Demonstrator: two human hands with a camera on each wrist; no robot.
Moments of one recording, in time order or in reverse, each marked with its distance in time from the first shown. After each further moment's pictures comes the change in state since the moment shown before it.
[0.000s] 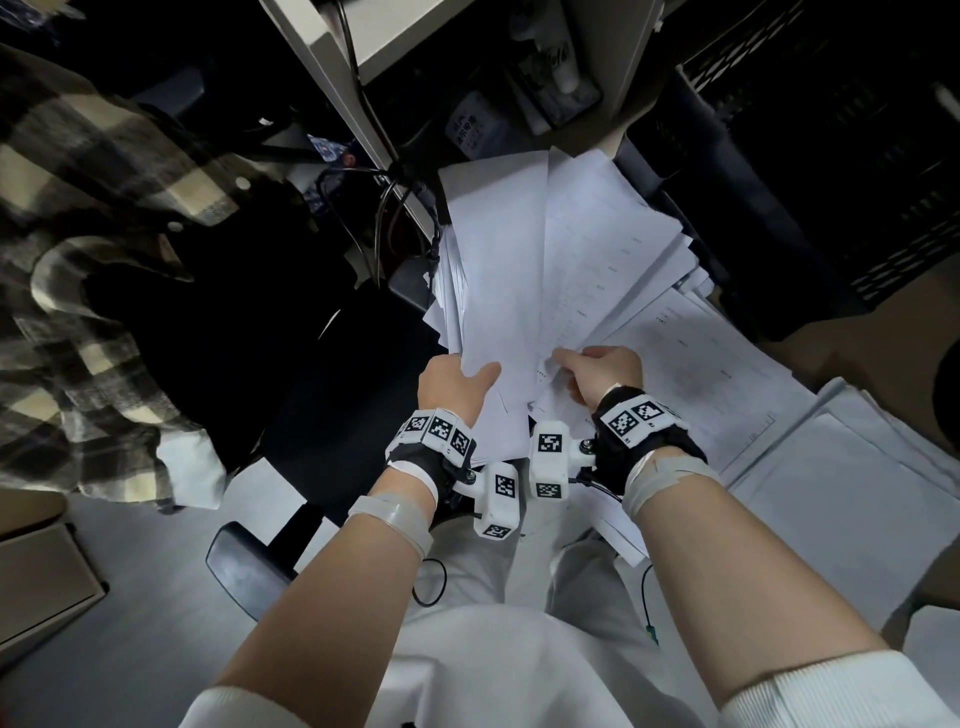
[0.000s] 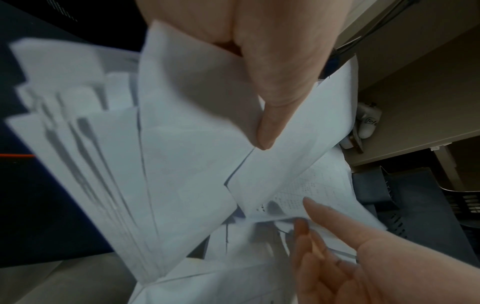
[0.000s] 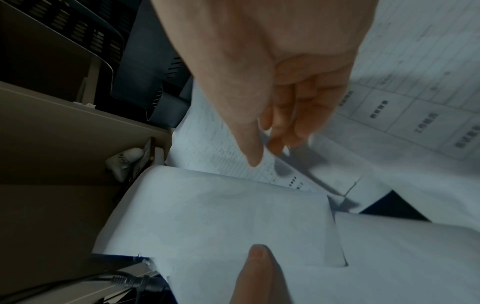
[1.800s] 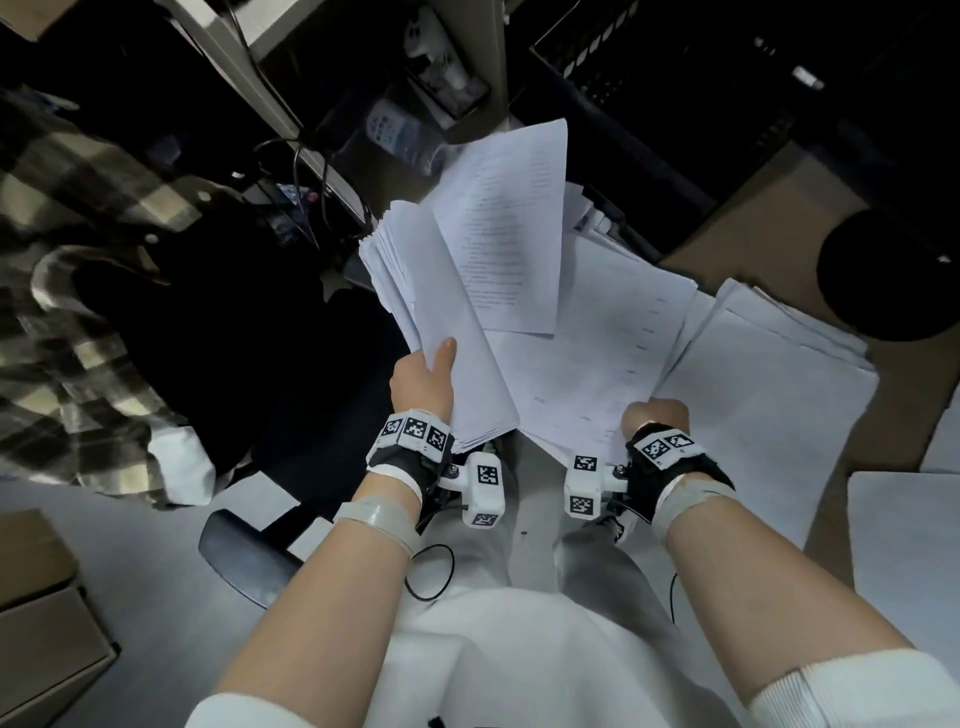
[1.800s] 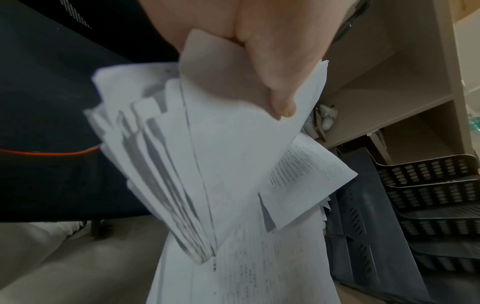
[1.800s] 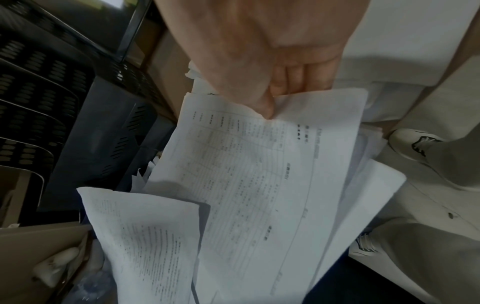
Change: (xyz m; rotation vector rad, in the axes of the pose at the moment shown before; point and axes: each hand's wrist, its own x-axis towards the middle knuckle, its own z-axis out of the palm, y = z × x) left_hand -0.111 -0.015 0.035 -0.166 0.163 0.084; right_hand -0.055 0.154 -0.127 -0.101 0.179 0.278
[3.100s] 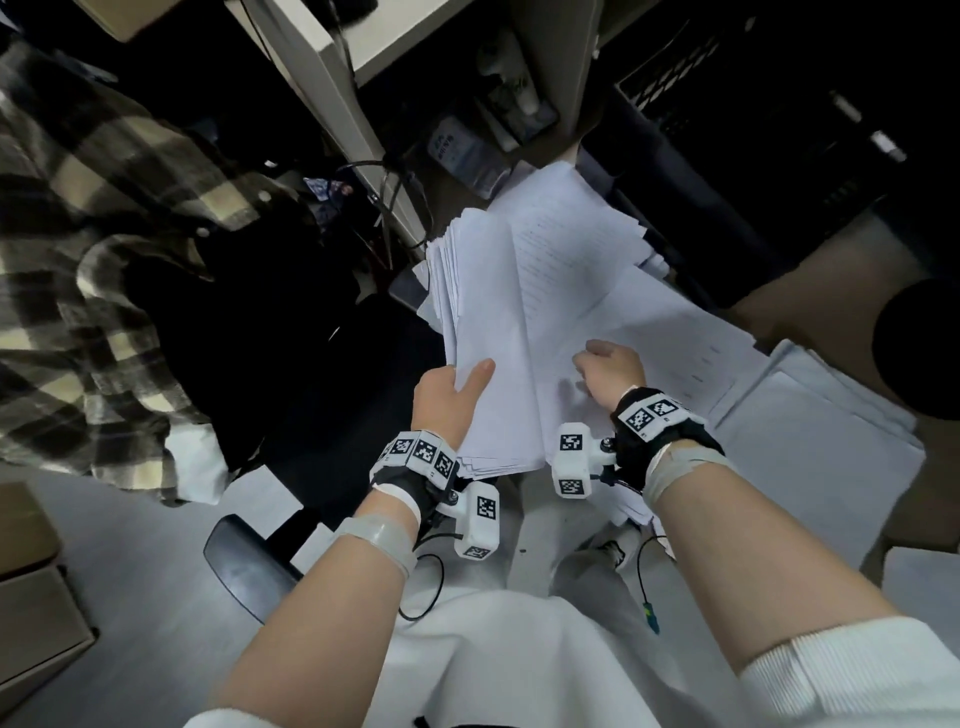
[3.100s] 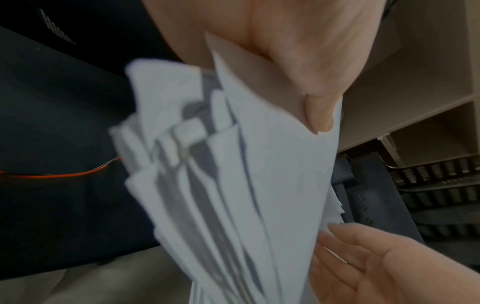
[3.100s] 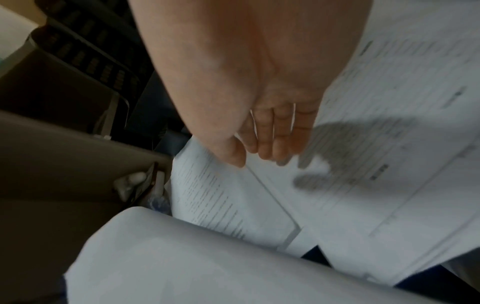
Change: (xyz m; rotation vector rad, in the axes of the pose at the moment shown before) left_hand 0.047 -0.004 -0.032 -0.074 -0.221 0.060; right_hand -0.008 -0.119 0.072 0.093 -0.222 -0.447
